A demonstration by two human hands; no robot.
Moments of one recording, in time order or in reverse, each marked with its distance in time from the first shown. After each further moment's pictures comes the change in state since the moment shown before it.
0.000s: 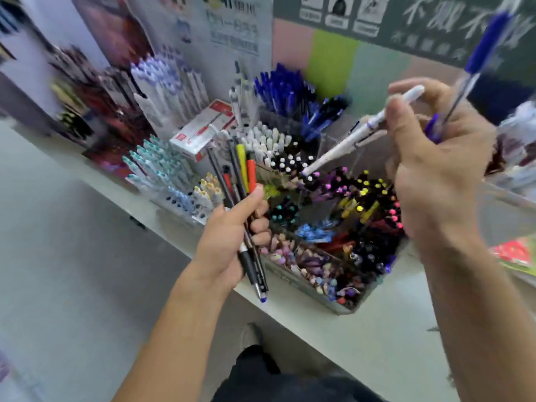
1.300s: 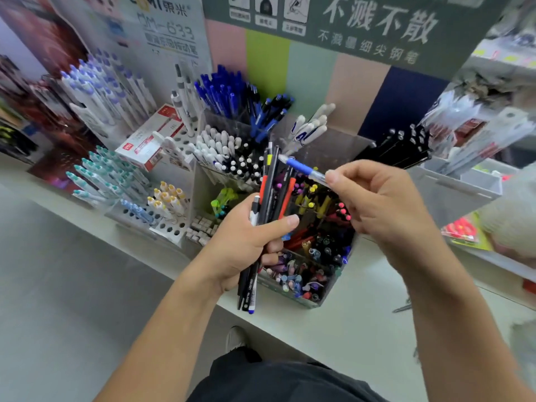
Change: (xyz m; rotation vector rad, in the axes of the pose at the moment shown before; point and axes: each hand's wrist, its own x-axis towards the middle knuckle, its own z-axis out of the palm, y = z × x) left_hand 0.011 -0.032 0.053 0.485 -0.206 -0.099; right_hand -0.028 0.011 -0.059 -0.183 -0.278 0.471
